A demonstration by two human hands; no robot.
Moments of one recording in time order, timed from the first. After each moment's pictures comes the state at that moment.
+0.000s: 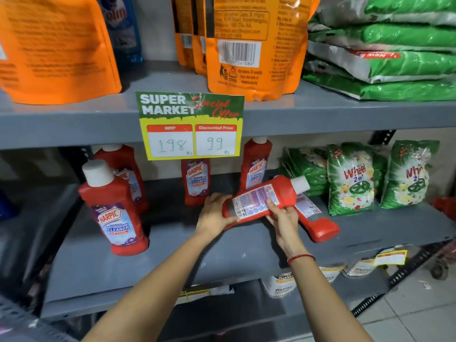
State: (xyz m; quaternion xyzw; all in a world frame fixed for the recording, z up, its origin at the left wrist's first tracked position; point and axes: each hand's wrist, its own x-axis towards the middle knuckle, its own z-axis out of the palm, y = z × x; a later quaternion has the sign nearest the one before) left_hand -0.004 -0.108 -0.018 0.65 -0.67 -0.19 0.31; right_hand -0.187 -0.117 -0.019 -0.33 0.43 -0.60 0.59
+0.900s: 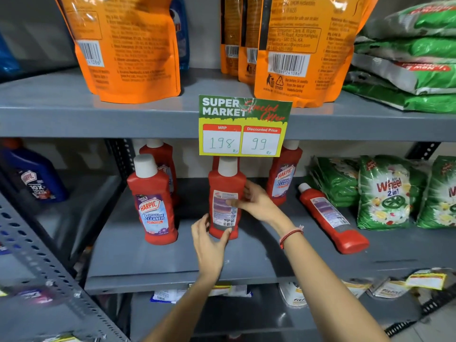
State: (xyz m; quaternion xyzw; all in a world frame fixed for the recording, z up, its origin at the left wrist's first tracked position) left_hand 0.019 -0.017 -0.048 0.67 -0.40 -0.18 0.60; right_hand -0.085 -0.112 0.048 -0.72 0.35 -0.31 0.51
